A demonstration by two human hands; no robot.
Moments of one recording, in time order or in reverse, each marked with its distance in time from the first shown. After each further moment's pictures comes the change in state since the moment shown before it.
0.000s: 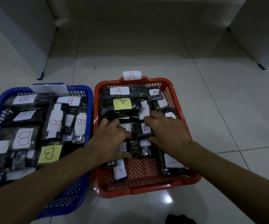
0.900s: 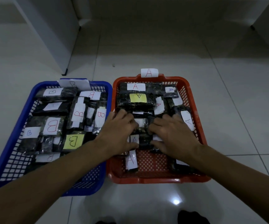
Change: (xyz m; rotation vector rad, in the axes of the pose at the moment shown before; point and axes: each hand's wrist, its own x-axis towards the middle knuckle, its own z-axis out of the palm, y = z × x) left_hand -0.022 -0.009 -0.007 0.146 0.073 -0.075; right_hand -0.007 -0.012 0.022 -0.003 0.252 -0.367
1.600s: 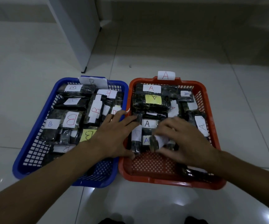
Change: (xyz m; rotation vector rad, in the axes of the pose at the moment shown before) left_hand -0.038 -0.032 -0.001 -0.109 -0.137 -0.083; right_hand 0.002 -0.001 -0.006 0.297 0.146 -0.193
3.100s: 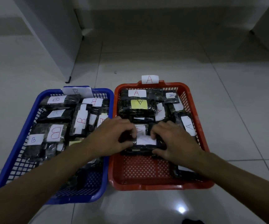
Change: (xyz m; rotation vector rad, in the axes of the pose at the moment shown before) left_hand 0.023 0.006 -0.017 -0.413 0.153 0.218; right_hand -0.003 -0.003 -0.006 0.034 -0.179 0.382
